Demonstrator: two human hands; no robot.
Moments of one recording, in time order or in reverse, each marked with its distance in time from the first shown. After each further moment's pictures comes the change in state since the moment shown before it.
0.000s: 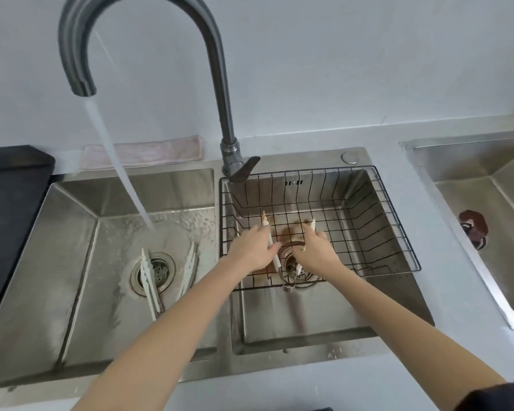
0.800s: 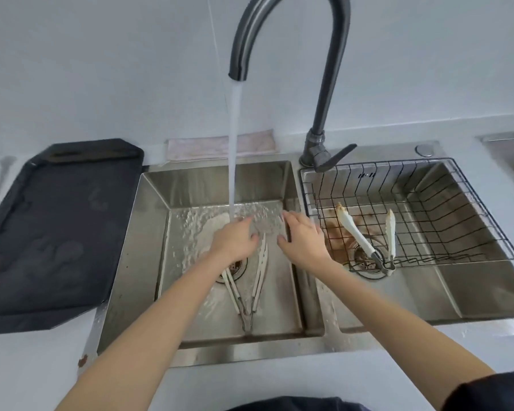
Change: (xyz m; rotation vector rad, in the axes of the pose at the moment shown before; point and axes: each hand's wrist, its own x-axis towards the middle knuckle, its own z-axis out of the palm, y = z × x) left_hand -0.066 -0.194 -0.034 -0.125 0.101 -0.104; right_hand -0.039 -0.159 0.109 -0.097 0.141 -0.307
